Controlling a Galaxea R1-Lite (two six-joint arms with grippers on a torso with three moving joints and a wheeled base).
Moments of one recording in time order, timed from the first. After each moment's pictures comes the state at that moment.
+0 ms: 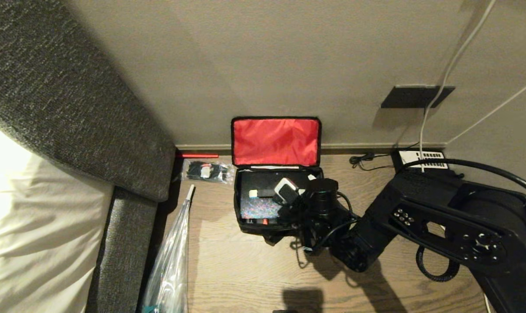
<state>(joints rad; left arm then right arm) 0.00 0.00 0.00 0.00 0.00 -0.01 0.64 2.44 -1.16 -1.11 -0.52 -0.84</state>
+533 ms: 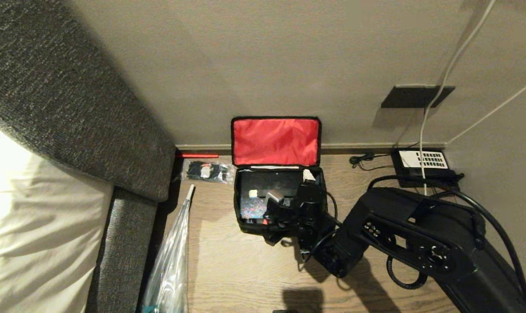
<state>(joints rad) 0.00 0.00 0.00 0.00 0.00 -0.01 0.67 2.60 -1.31 -1.24 -0.73 -1.34</state>
